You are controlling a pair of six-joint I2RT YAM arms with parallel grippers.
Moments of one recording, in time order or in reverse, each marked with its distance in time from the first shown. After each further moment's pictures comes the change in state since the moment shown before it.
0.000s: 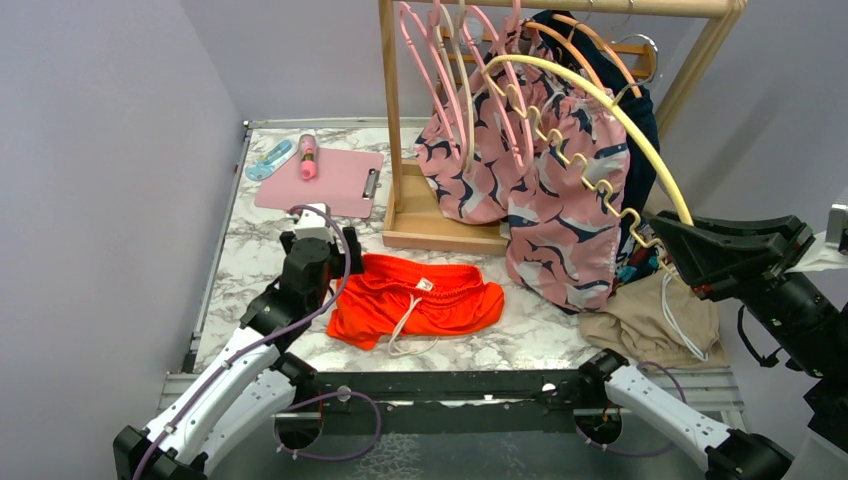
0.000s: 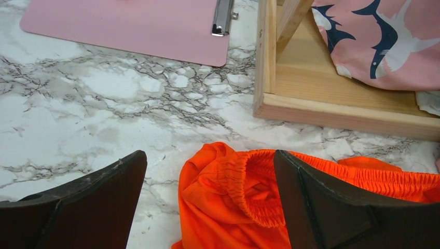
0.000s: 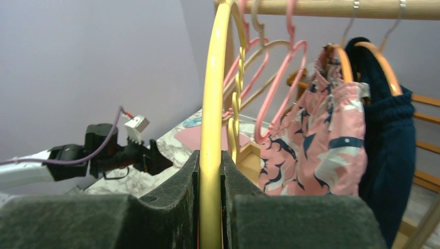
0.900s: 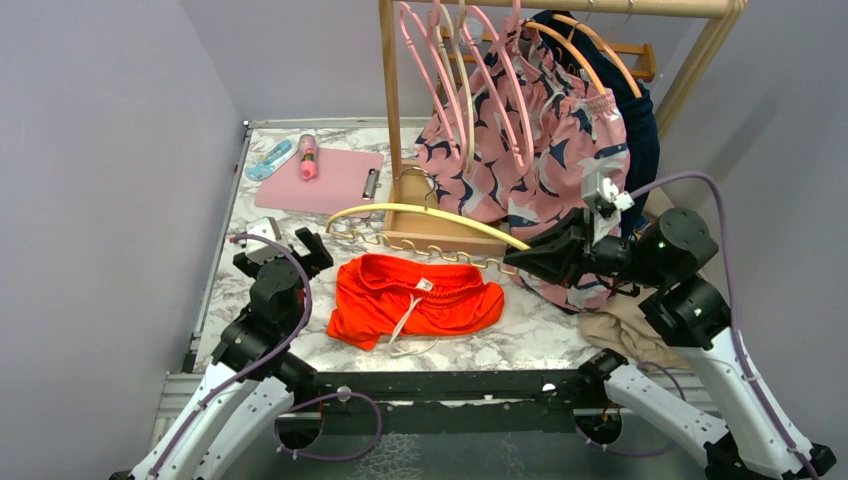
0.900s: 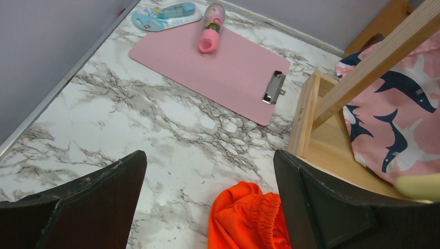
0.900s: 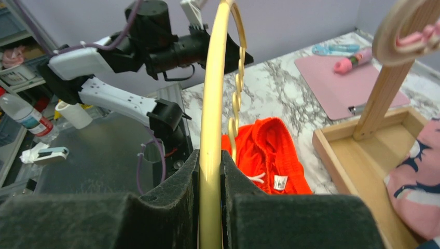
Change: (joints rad) left arm 0.000 -0.250 0.010 -0.085 -0.308 -0.086; right arm 0.000 0.029 -0.688 0.542 -0.700 0.071
